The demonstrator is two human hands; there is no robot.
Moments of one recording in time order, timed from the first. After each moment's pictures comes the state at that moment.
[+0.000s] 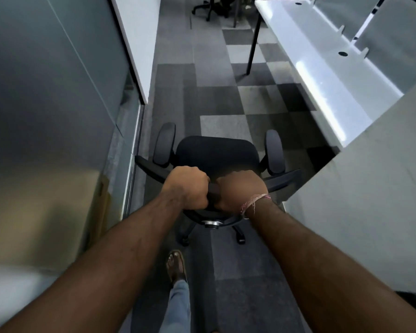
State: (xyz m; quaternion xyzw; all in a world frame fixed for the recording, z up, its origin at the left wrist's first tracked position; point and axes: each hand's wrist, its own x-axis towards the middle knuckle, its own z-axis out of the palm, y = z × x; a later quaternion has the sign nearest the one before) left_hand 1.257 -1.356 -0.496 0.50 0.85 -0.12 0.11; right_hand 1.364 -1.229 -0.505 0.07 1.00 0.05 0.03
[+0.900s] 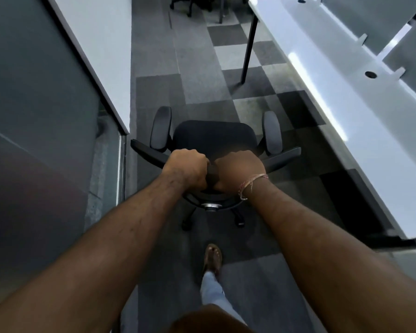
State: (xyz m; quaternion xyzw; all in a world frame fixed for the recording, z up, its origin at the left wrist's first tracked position) left_hand 0.822 -1.058 -0.504 0.53 0.83 -0.14 0.09; right_hand 0.934 -0.944 -0.511 0.11 0.99 0.07 0.03
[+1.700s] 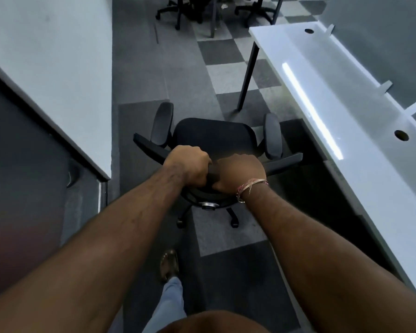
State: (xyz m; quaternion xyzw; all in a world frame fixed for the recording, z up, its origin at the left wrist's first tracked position) left_hand 0.464 -0.763 -0.501 0.58 0.80 -0.11 0.11; right_hand 0.593 -0.671 -0.508 0.22 0.97 0.04 0.05
